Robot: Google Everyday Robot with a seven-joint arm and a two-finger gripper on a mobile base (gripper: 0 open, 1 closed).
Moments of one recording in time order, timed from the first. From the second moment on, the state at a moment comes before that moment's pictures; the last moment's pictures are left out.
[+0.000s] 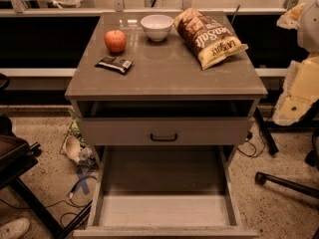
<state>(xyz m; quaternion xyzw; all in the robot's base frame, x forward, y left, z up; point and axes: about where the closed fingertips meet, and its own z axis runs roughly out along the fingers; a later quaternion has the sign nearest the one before) 0.436 -0.208 1.004 -0.60 0.77 -0.07 0.20</state>
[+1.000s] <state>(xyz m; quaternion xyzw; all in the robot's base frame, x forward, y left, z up) 0.530 -0.233 1.010 -0.53 0.80 -0.09 0.27</state>
